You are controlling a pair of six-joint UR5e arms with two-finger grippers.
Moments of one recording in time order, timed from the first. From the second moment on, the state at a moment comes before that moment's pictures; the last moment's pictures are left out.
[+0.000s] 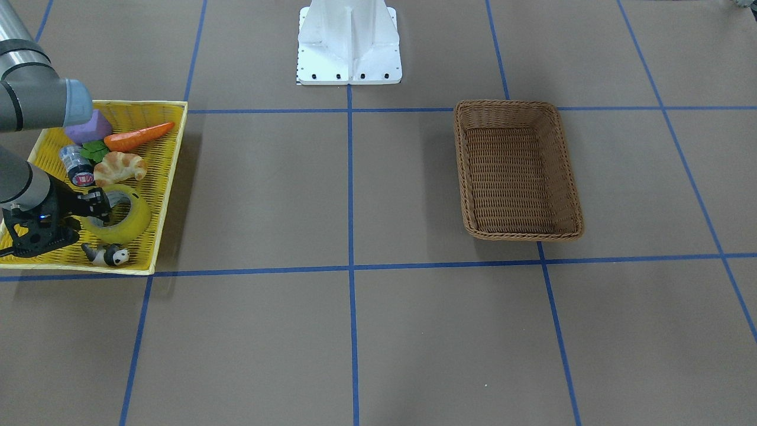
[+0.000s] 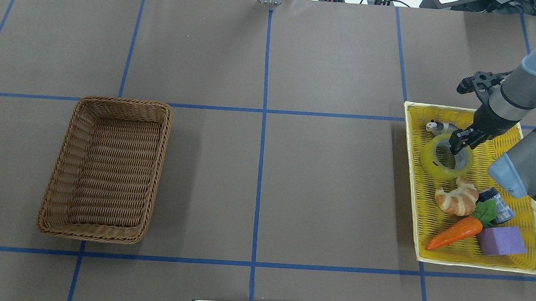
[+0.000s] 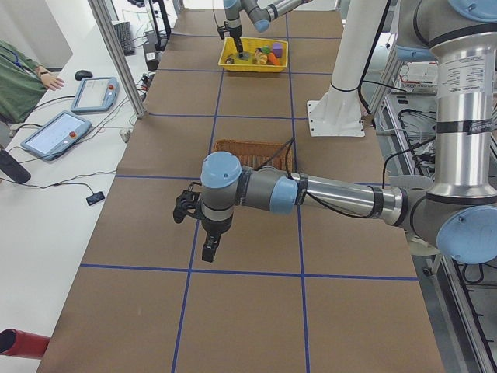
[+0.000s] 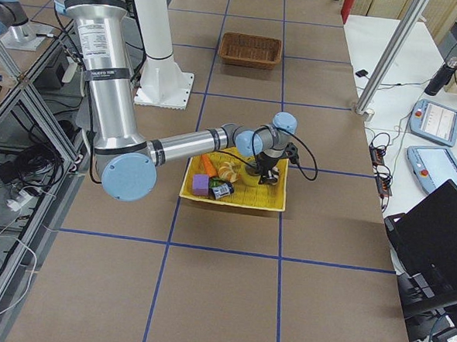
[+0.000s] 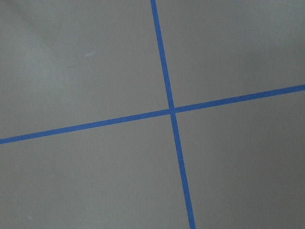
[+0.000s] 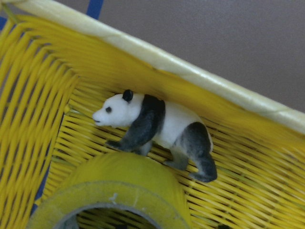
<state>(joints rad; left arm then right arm) -1.57 -1.49 -1.81 -1.62 -2.25 0.03 0.98 -1.37 1.60 -1.46 2.25 0.33</state>
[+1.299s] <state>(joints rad) -1.56 -1.56 -1.82 -1.72 -2.40 -0.14 1.13 -1.24 1.82 -1.27 2.41 0.71</state>
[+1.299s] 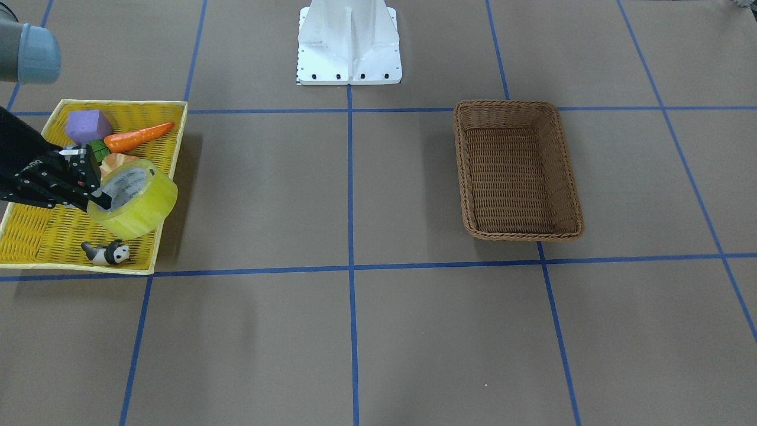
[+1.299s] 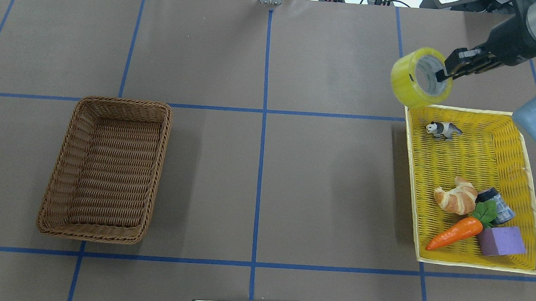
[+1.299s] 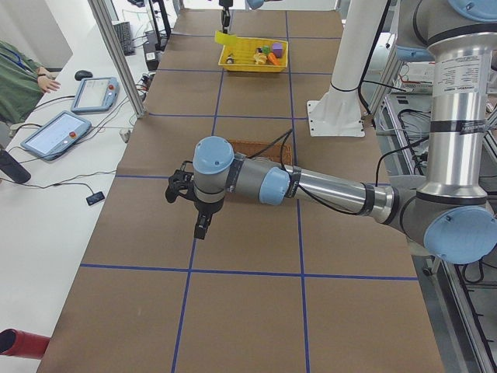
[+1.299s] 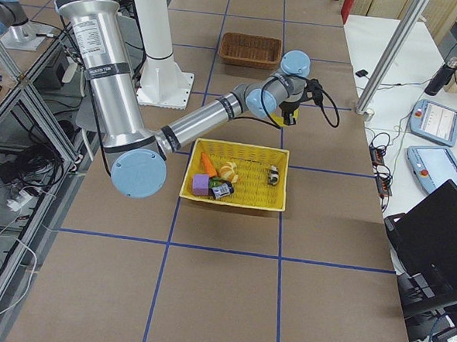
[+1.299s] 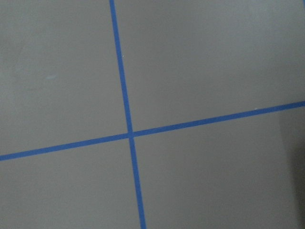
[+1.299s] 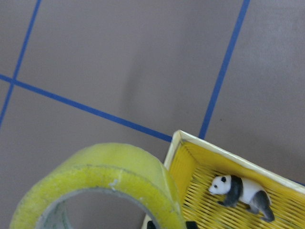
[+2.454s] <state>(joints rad) -1.14 -1.82 -1.81 -2.79 -2.40 -1.98 0.93 -1.22 1.82 -0.45 2.39 1.71</state>
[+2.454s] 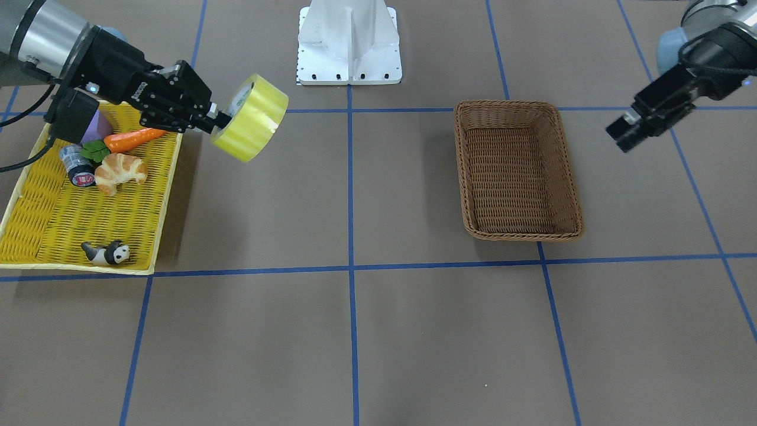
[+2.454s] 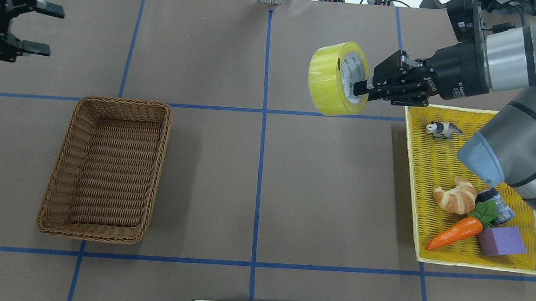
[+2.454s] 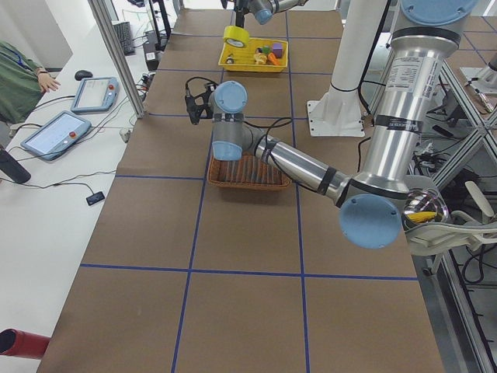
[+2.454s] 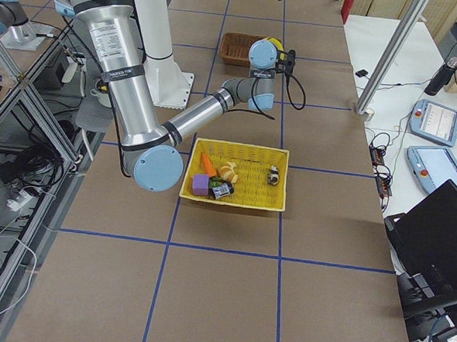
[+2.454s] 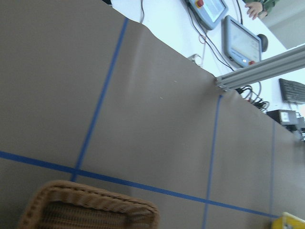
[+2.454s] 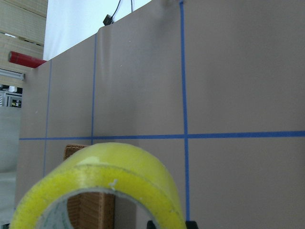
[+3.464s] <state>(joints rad) -0.62 -2.01 -1.93 -2.94 -1.88 -2.27 0.70 -1.17 1.86 -0.23 2.27 1.83</state>
